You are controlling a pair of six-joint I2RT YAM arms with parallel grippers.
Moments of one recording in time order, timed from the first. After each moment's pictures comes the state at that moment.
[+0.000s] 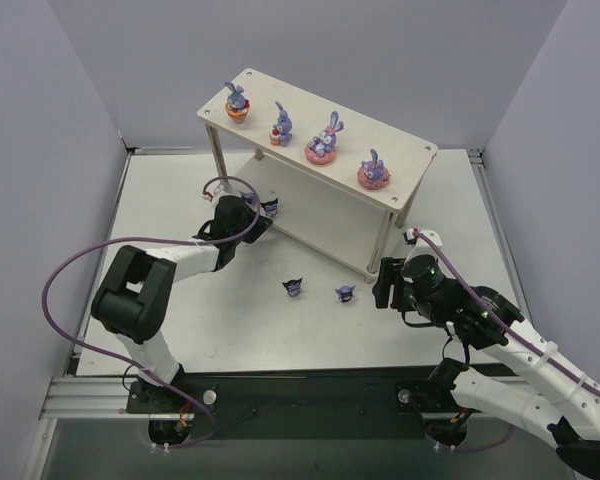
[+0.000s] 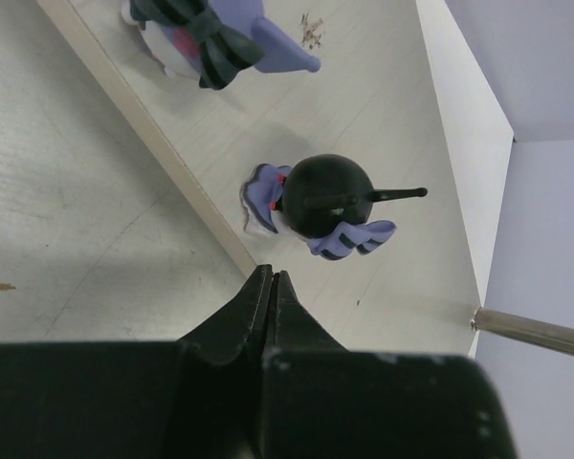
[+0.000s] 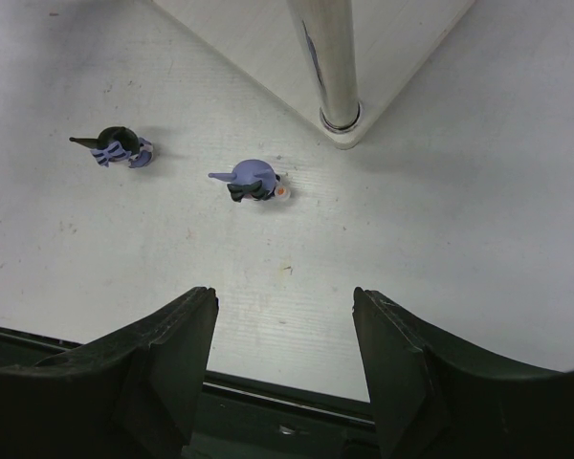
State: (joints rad) left arm -0.41 1.74 0.91 0.33 -0.05 -1.06; right arm 0.81 0.78 0.89 -0.88 0.38 0.59
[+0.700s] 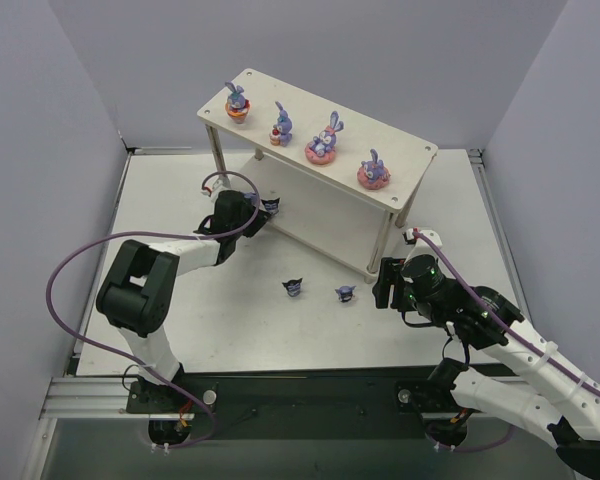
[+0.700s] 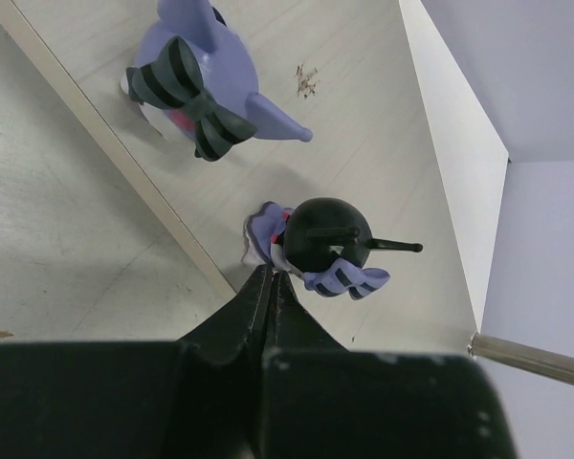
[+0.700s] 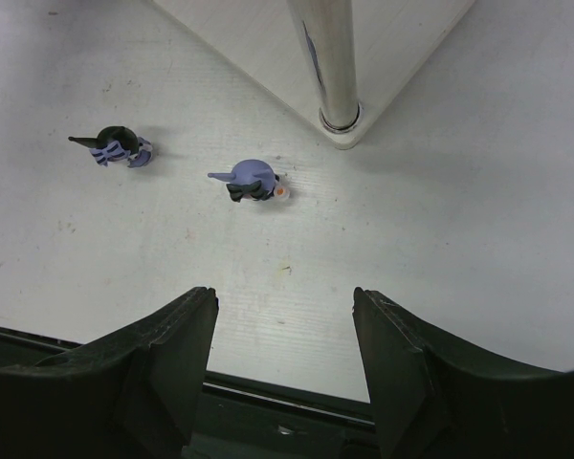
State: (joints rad) left arm -0.39 1.79 0.96 0.34 -0.06 -1.06; right arm 0.81 0.78 0.89 -0.88 0.38 0.58
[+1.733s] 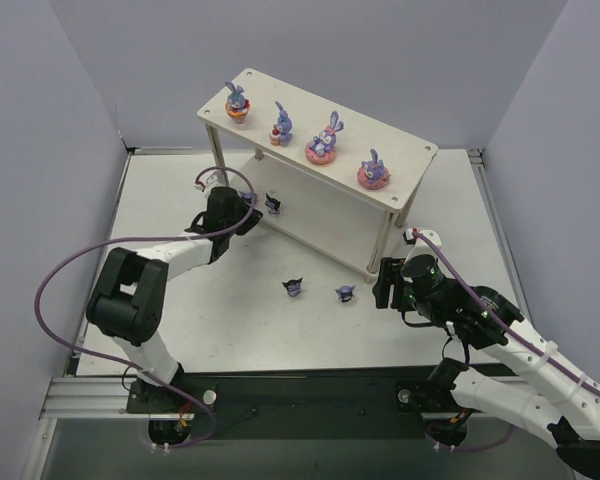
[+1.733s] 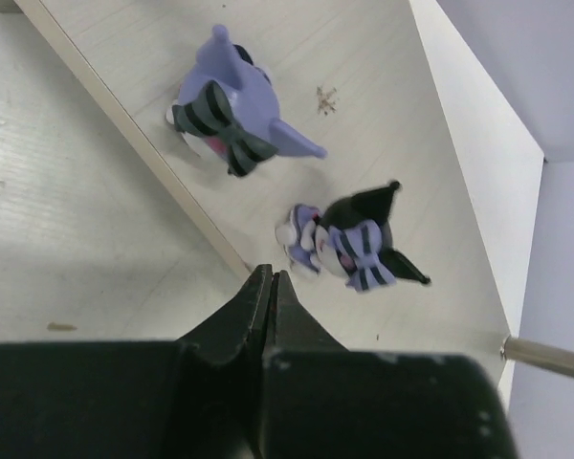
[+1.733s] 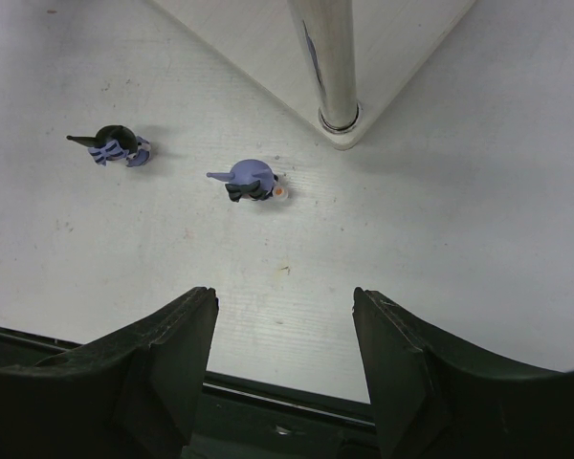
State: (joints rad) left arm -0.36 1.76 0.98 0.27 -0.07 -0.98; right arm 0.81 0.78 0.89 -0.88 0.38 0.58
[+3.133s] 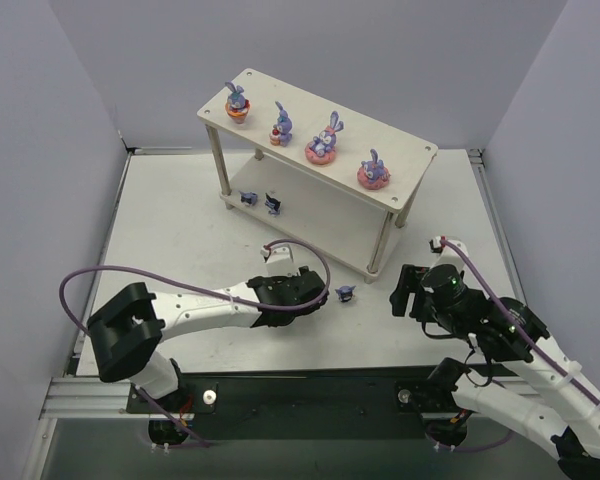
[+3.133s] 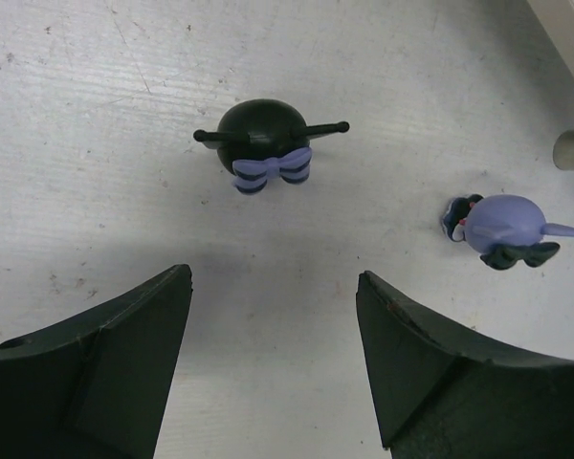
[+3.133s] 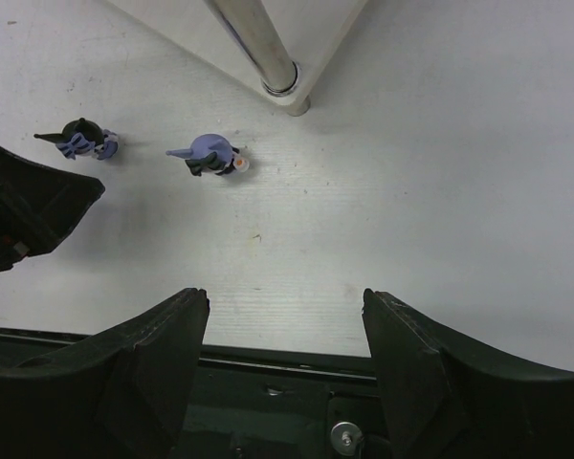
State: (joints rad) left arm -1.13 1.54 0.99 -0.56 -0.58 -1.28; right arm 0.78 0.69 0.93 -1.07 0.40 0.67
